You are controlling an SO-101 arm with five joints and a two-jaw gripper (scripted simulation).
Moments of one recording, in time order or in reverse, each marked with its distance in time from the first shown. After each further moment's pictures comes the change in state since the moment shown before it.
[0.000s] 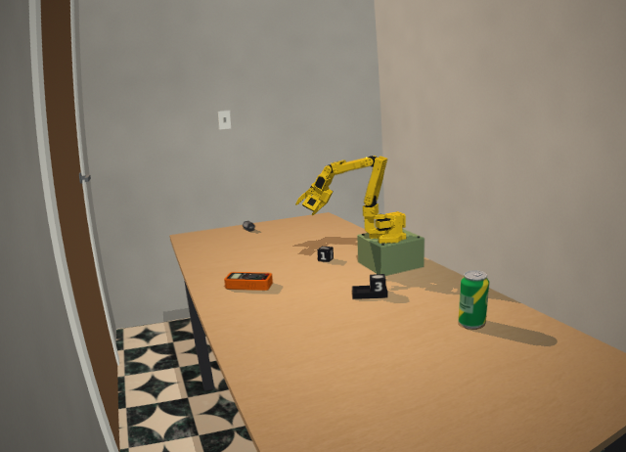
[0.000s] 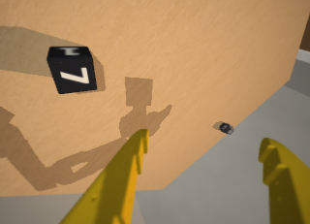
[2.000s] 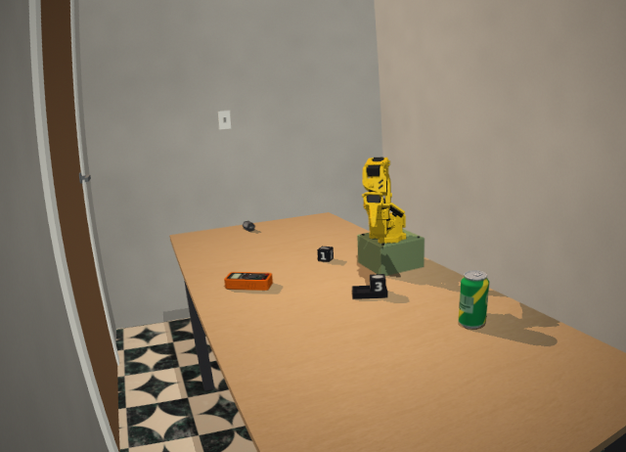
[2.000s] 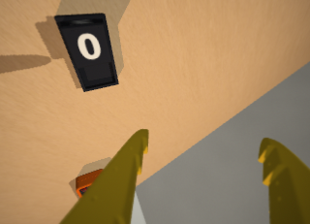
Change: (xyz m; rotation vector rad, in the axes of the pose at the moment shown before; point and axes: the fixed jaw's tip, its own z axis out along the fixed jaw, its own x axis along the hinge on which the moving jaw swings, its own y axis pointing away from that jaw) arm -0.249 0.196 -0.155 0.126 -0.874 -1.576
